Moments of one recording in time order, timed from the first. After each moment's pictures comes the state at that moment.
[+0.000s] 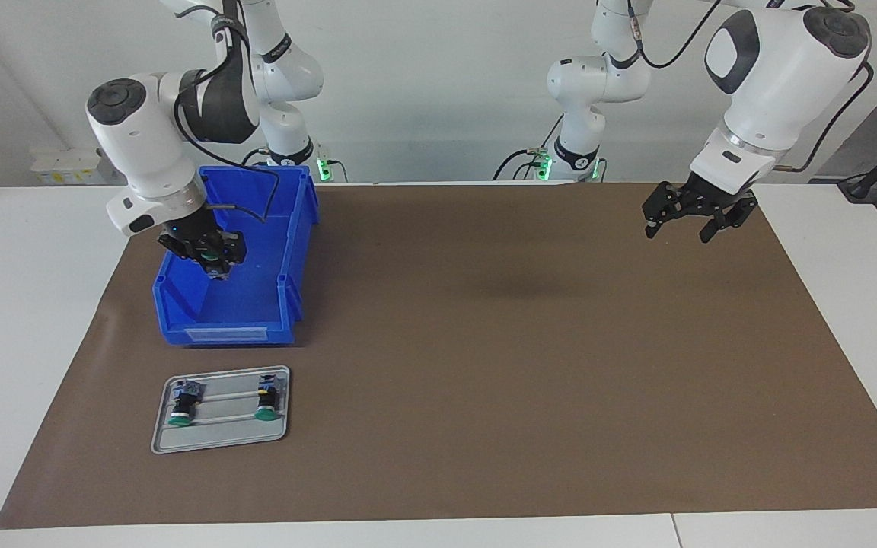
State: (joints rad) left arm -0.07 0.05 -0.04 -1.61 -0.07 1.67 0.04; right arm 0.02 -0.07 -0.07 -2.09 0.02 2.05 0.03
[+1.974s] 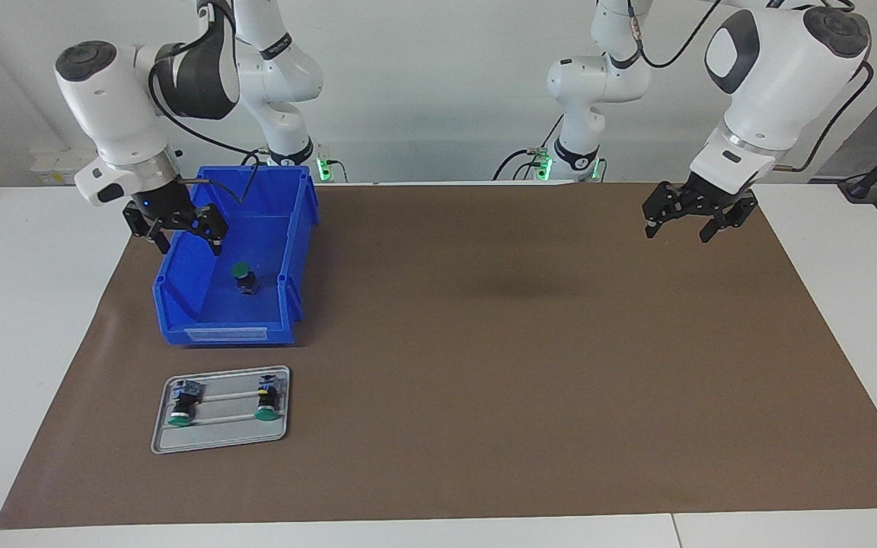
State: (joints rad) left arm -0.07 0.04 -0.04 -1.61 -0.07 1.67 0.04; right arm -0.02 -0.14 -0.06 -1.99 -0.03 1.93 0.04
